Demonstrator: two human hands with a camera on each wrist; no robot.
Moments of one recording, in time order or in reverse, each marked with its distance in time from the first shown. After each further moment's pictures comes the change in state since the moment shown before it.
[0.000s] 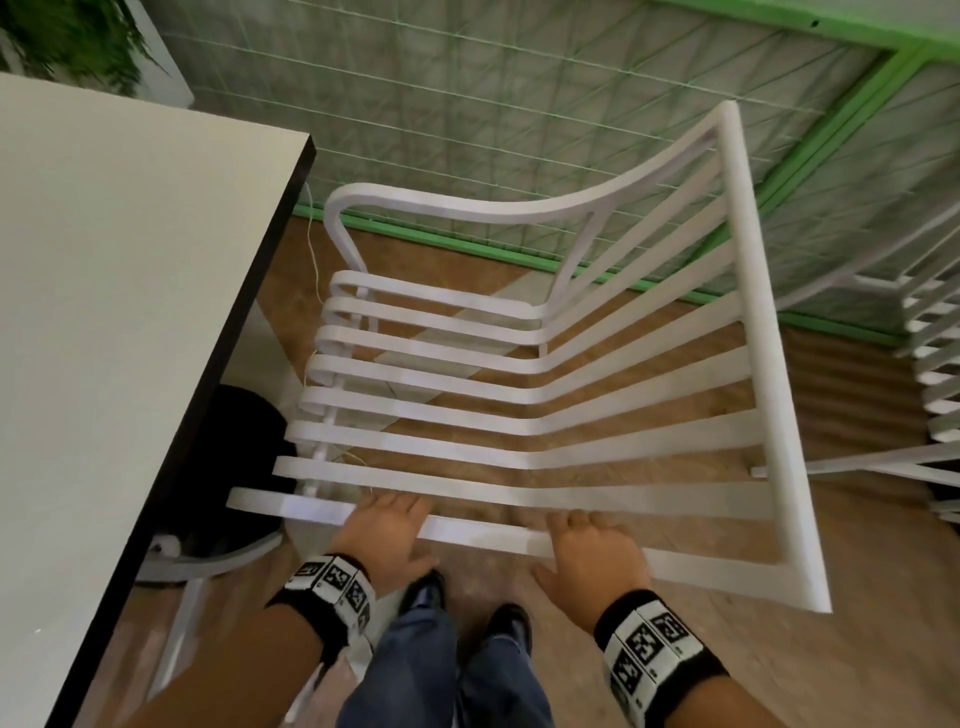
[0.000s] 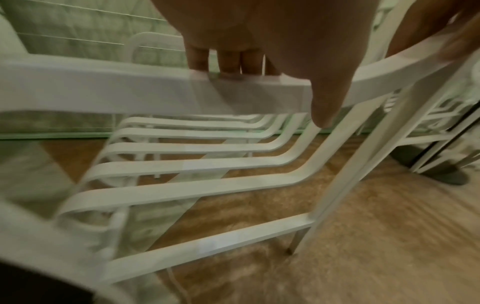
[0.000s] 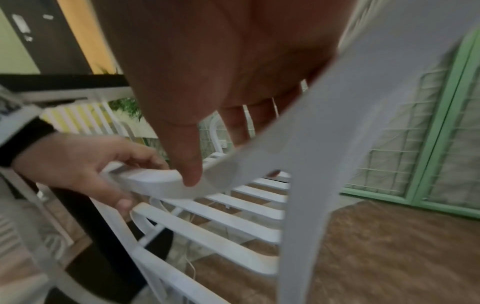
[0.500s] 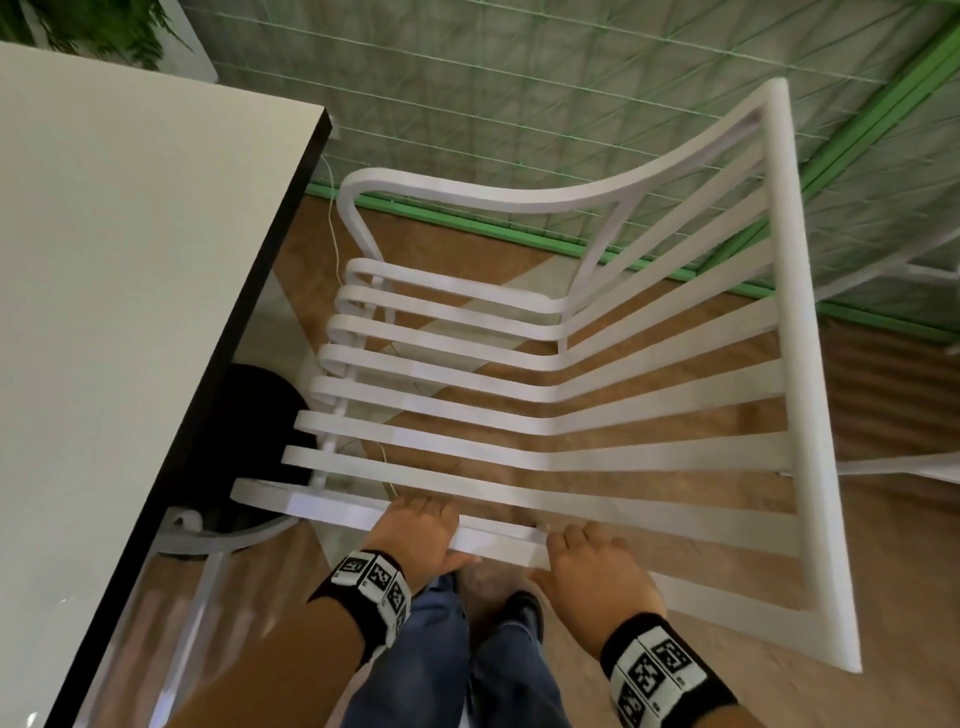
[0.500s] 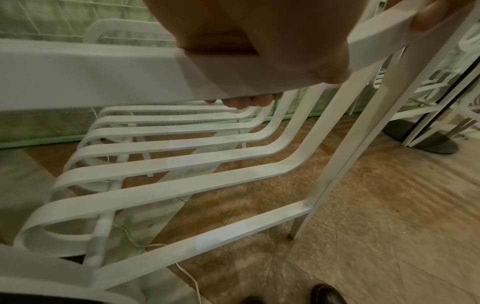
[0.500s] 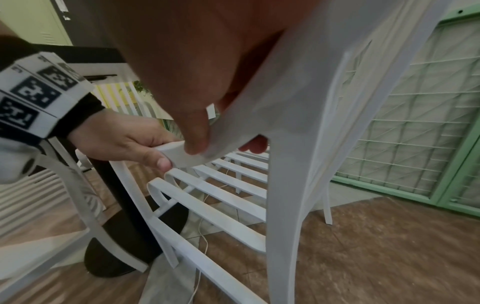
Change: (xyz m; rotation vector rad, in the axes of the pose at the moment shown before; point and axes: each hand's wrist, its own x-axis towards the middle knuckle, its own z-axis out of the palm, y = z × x) left_hand 0.010 0.025 0.017 0.126 -0.070 -0.019; right_hand -0.005 -0.006 0.021 -0.148 -0.058 -0.145
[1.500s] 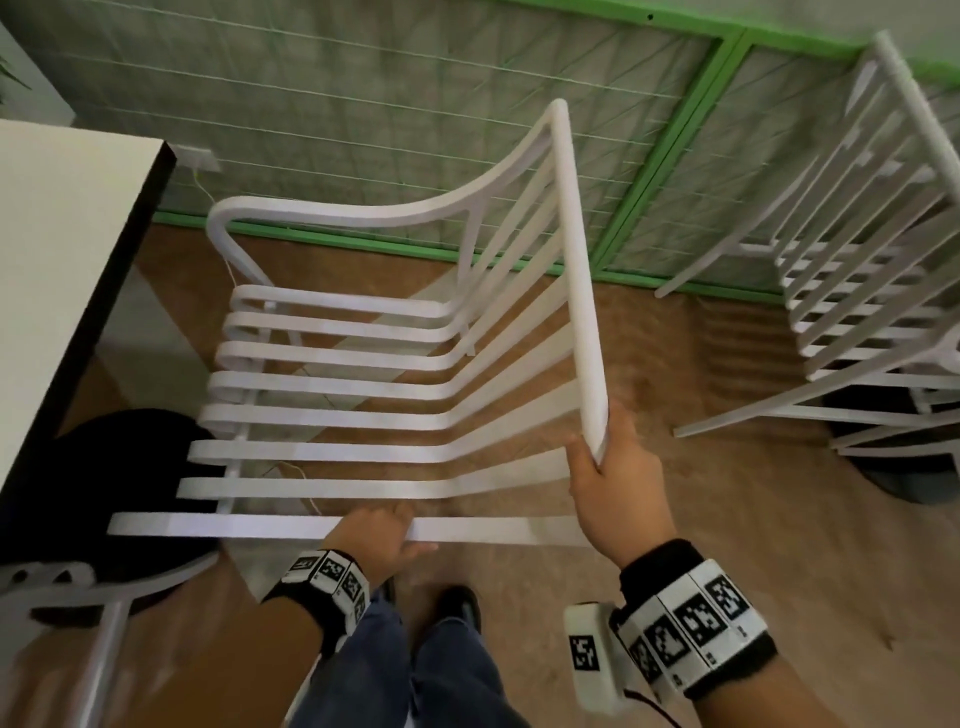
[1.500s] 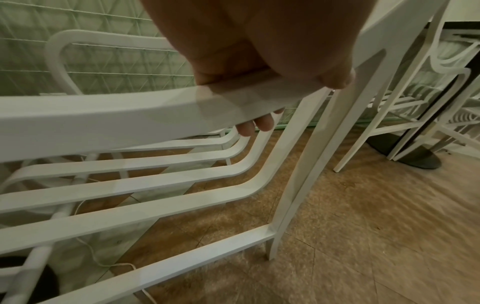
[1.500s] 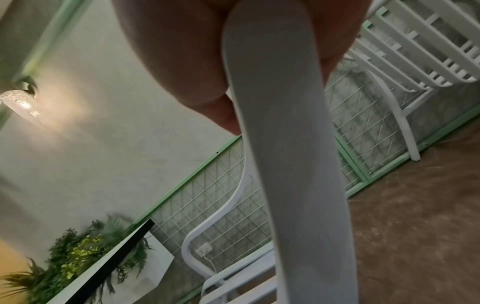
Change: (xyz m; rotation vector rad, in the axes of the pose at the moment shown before) left_hand 0.012 0.082 -0.029 -0.077 -0.079 0.004; right_hand -0.098 0.102 -0.060 1.049 0.660 0.514
